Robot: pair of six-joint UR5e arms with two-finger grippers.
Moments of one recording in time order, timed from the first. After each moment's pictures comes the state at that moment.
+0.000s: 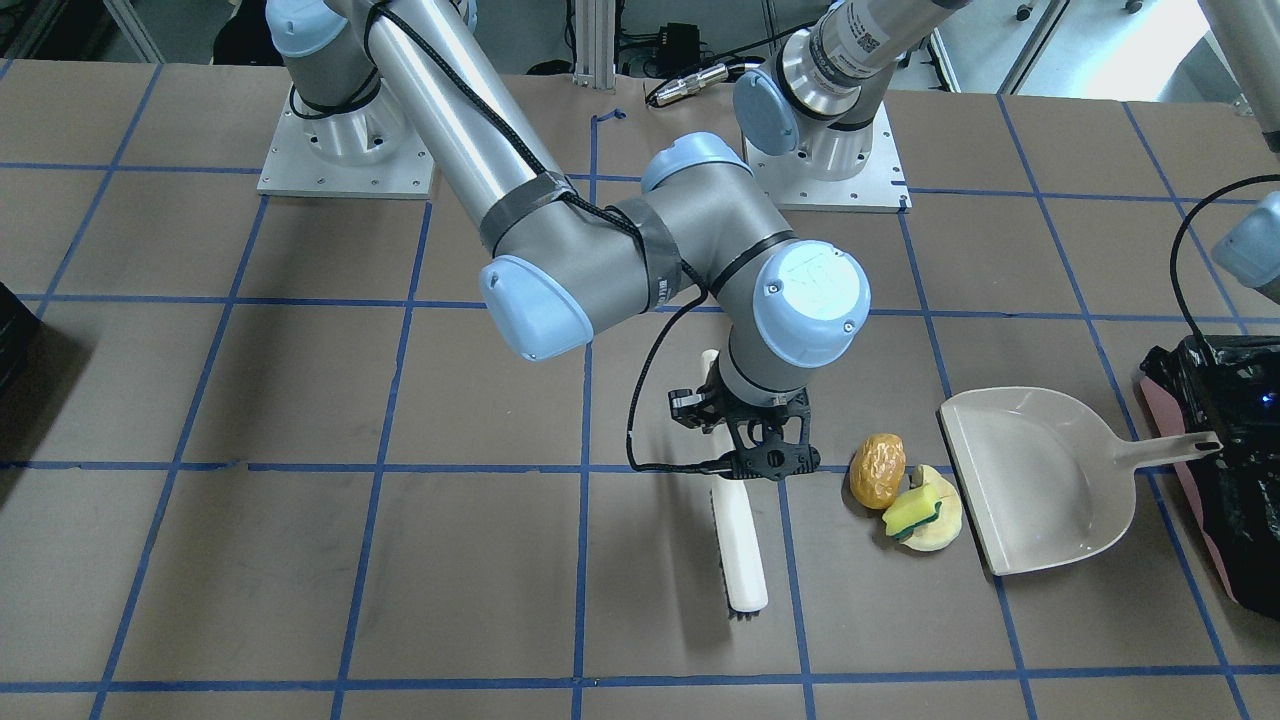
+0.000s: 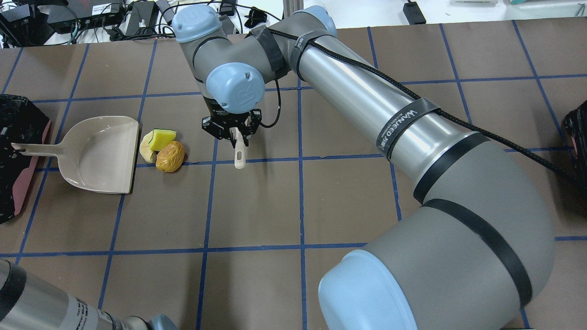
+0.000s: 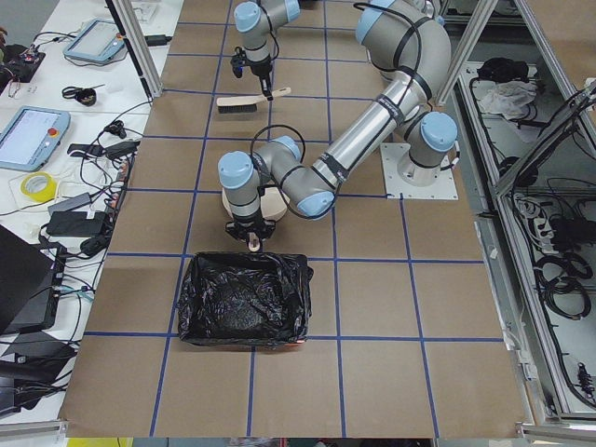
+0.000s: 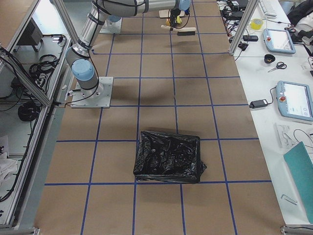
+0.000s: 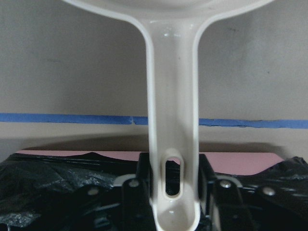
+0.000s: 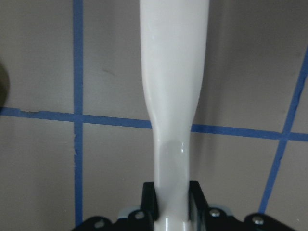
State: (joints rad) left arm -0.88 -2.05 -1.58 -1.04 1.71 2.22; right arm 2.14 -0.80 0.98 -1.61 -1.51 0.46
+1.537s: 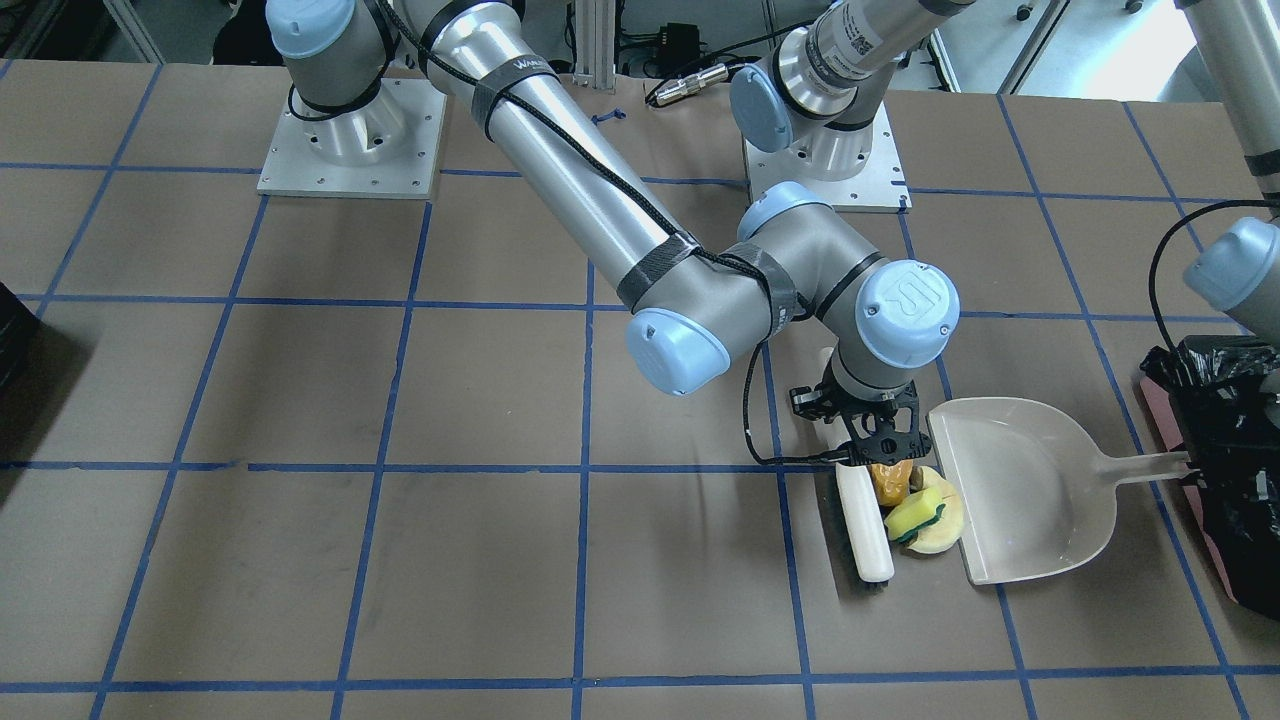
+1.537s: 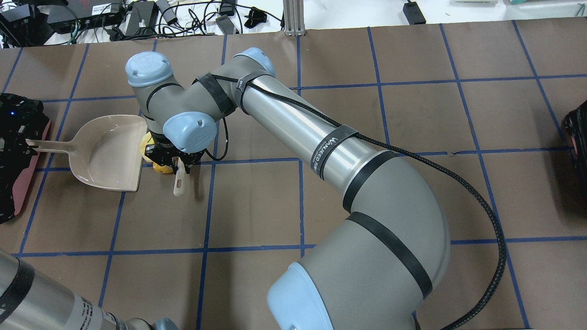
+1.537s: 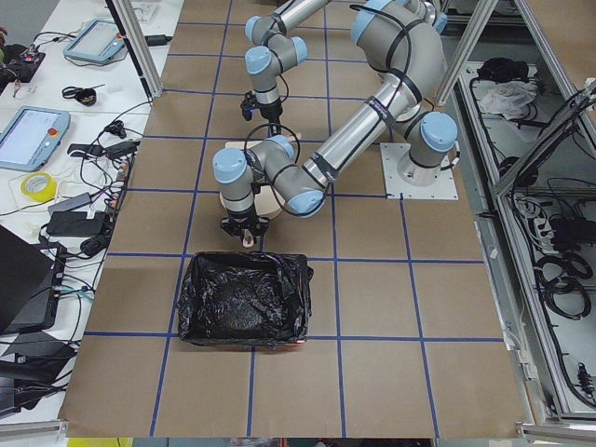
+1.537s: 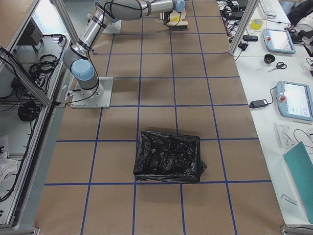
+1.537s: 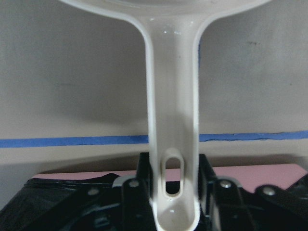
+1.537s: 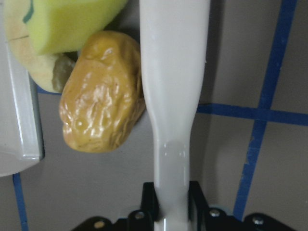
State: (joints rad) left arm -0.93 -2.08 -1.58 -1.00 1.74 2.23; right arm 2.26 -0.63 0.84 -1.77 -1.32 0.60
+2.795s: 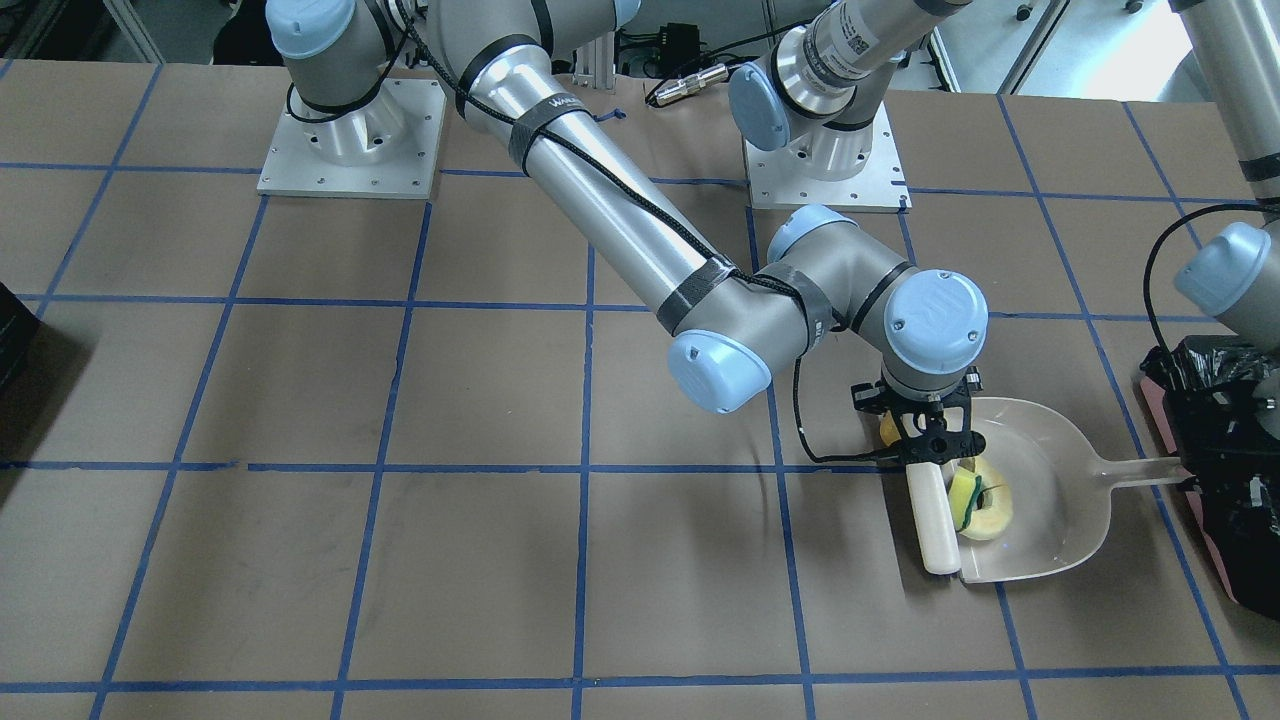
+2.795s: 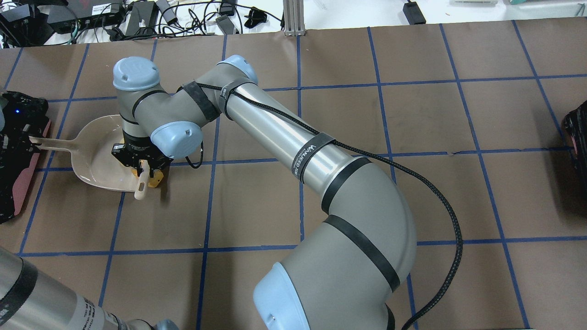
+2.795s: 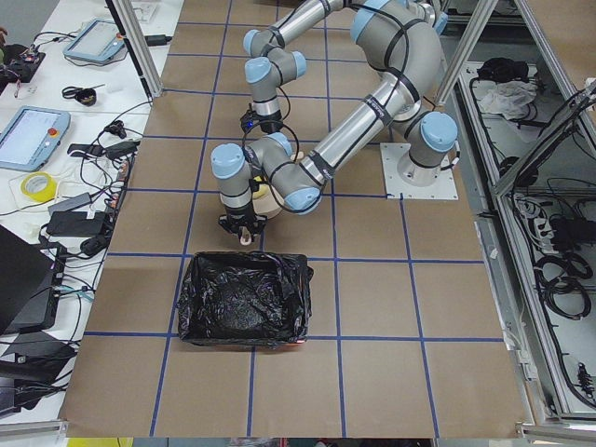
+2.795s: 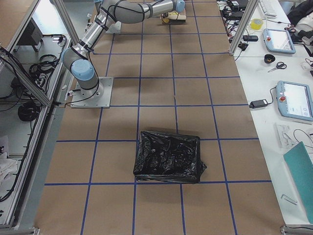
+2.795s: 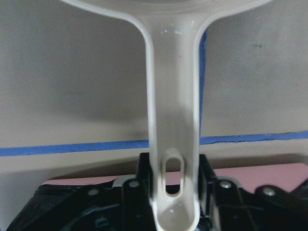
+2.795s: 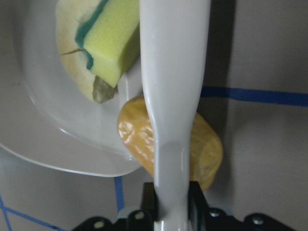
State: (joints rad) left arm -0.95 -2.08 -1.58 -0.98 1.75 2.24; right arm 2.30 -0.52 0.69 -1.85 -1.15 0.71
